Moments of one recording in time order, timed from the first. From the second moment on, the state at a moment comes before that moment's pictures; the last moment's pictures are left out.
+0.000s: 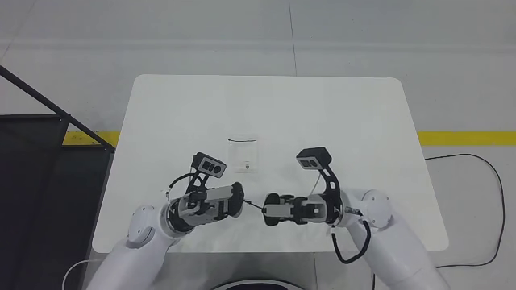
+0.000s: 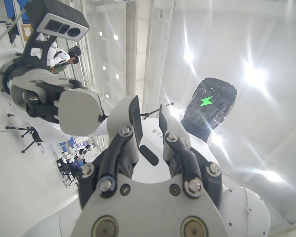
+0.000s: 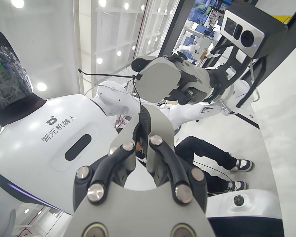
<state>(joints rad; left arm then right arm) 1.44 -1.14 -1.23 -1.75 -1.10 -0.33 -1.21 -1.13 -1.14 1.02 -1.61 0.74 -0.55 1.23</state>
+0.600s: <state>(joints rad) 1.44 -1.15 -1.24 -1.74 -1.07 -0.33 -1.20 -1.15 -1.14 1.04 -1.61 0.75 -0.55 1.24</state>
